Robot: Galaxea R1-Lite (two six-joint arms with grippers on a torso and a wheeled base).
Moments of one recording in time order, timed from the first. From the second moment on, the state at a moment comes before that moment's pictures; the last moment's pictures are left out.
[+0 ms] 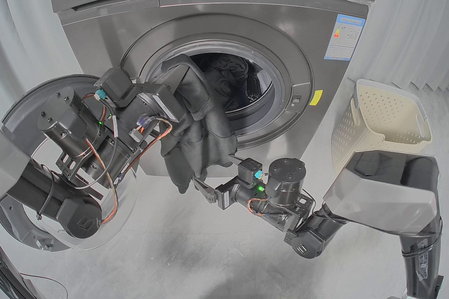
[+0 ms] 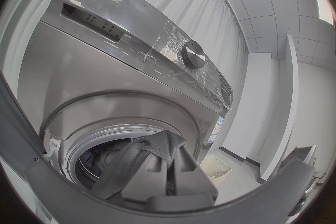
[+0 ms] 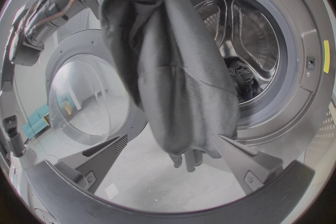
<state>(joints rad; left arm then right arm) -0.55 1.82 -0.73 -1.55 -0.04 -0.23 0.76 2.36 -0.98 -1.38 0.00 -0.01</state>
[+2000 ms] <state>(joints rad) -0.56 1.84 -0.42 -1.55 -0.06 -0.23 0.62 1.81 -0.66 -1.41 -0.03 0.03</state>
